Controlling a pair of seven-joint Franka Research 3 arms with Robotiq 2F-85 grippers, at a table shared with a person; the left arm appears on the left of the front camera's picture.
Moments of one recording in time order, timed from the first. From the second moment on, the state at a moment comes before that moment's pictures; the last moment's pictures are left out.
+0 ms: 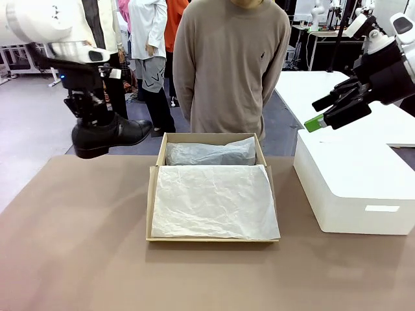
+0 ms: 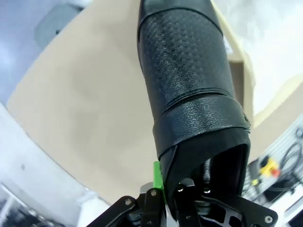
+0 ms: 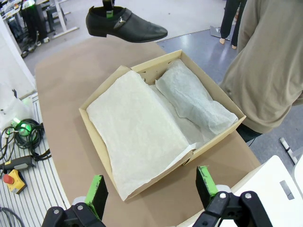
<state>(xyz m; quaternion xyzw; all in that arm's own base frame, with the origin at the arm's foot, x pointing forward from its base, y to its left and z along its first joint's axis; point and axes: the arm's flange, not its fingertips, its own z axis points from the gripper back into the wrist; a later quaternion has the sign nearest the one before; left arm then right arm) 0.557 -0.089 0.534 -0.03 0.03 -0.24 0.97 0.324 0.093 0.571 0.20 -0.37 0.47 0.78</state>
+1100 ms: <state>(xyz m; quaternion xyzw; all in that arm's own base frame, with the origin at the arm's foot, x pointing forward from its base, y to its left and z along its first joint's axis) 0.566 -0.196 0.550 -0.03 0.04 -0.03 1.00 0.324 0.093 0.571 0.20 -0.37 0.47 0.78</state>
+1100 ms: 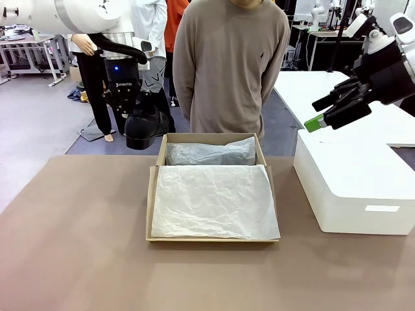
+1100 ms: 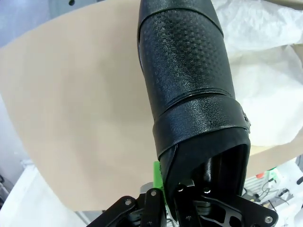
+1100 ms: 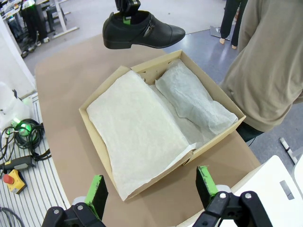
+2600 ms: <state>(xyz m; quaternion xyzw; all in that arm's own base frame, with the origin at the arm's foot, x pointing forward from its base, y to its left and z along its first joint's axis) 0.559 -0.335 0.544 -0.02 -0.02 0.31 0.95 0.324 0.093 0.571 0.20 -0.37 0.47 0.78</state>
